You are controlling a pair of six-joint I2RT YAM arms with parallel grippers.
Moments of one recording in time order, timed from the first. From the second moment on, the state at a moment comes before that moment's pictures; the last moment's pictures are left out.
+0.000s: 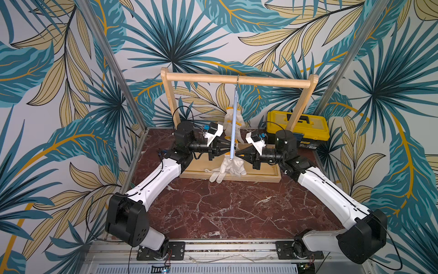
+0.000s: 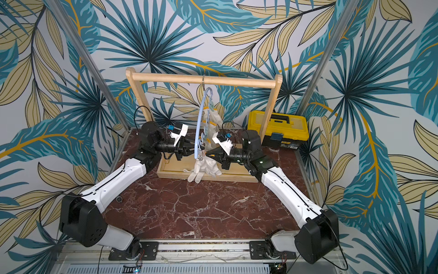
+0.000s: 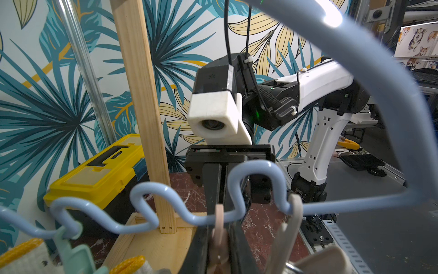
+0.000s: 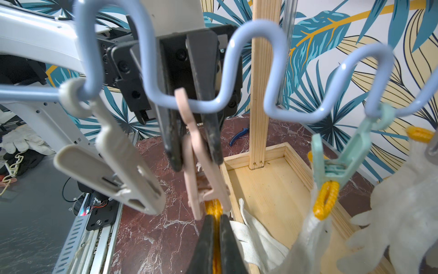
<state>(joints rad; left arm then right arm) -0.41 1.49 1.25 0.30 1.22 -0.02 0.41 1.34 1.18 -0.16 -0.84 -0.19</state>
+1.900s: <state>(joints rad) -0.35 1.23 0.91 0.27 0.86 -0.02 0.41 1.10 0.92 -0.14 -0.58 -0.07</state>
